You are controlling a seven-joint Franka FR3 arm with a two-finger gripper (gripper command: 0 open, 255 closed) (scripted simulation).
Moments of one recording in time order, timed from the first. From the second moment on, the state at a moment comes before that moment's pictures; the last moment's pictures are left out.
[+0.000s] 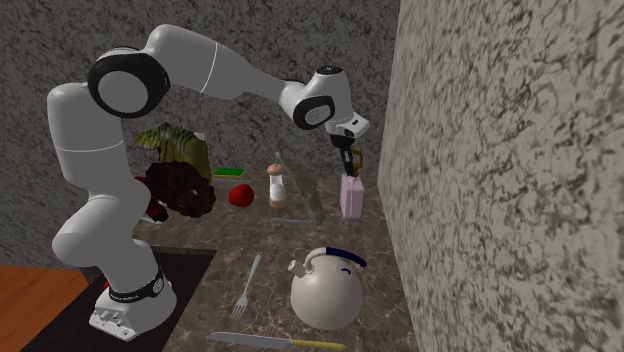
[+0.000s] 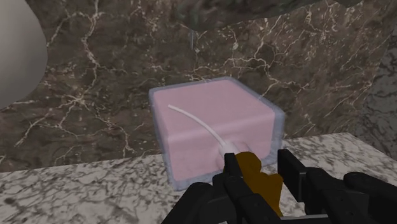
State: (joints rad) arm 0.23 0.15 0.36 -1.90 0.09 2.36 0.38
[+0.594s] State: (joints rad) arm 0.23 0.12 0.37 -1.81 0.10 2.24 0.39
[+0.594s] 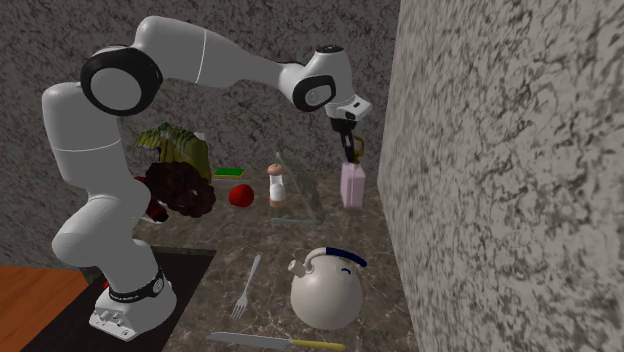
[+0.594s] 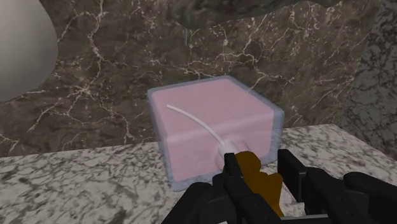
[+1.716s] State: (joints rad) arm 0.23 0.11 0.36 -1.60 0.09 2.02 0.41
